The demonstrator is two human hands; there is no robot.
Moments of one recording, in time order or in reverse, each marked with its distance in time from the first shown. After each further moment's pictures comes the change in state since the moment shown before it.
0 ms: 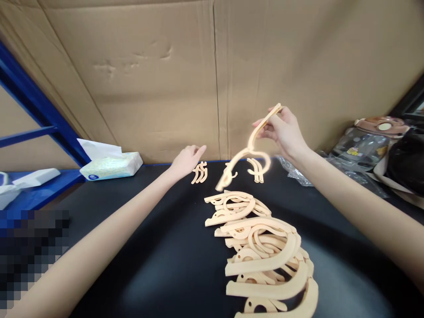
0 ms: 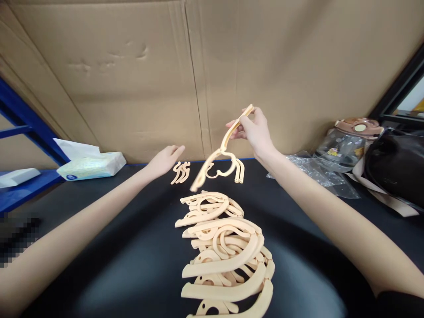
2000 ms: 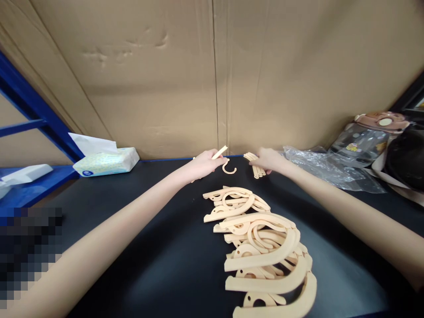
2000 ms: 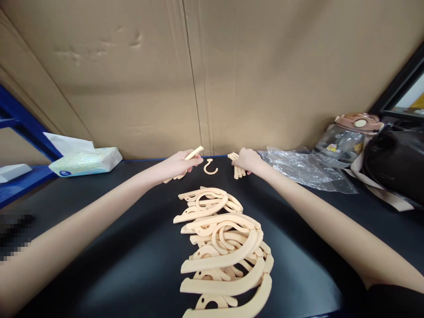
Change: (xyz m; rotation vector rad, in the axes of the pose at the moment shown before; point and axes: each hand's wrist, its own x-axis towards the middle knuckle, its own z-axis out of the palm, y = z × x) left_hand -0.026 0.032 0.024 -0.123 -0.237 0.063; right_hand -0.012 0.068 -0.018 -1.369 -0.479 0.404
